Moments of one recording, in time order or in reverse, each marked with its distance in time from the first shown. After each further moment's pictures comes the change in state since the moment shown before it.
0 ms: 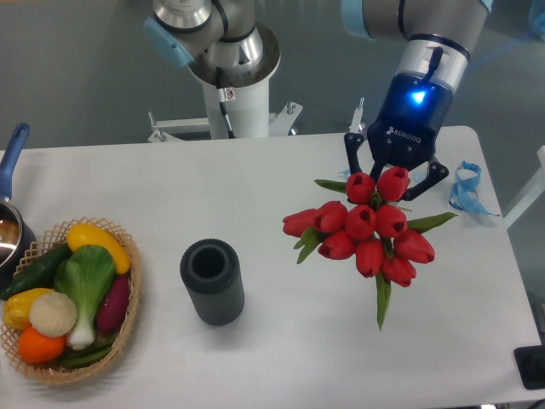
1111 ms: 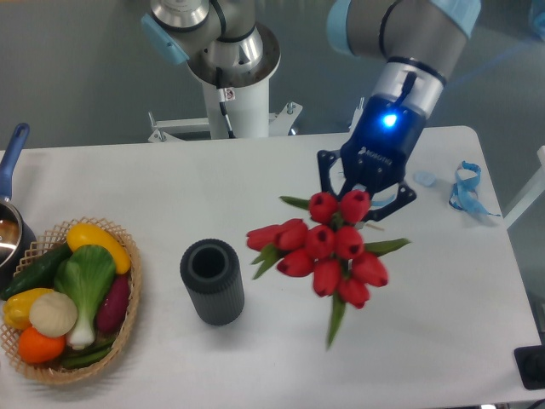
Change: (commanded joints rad) arm -0.144 -0.063 0.009 0.087 -0.030 0.014
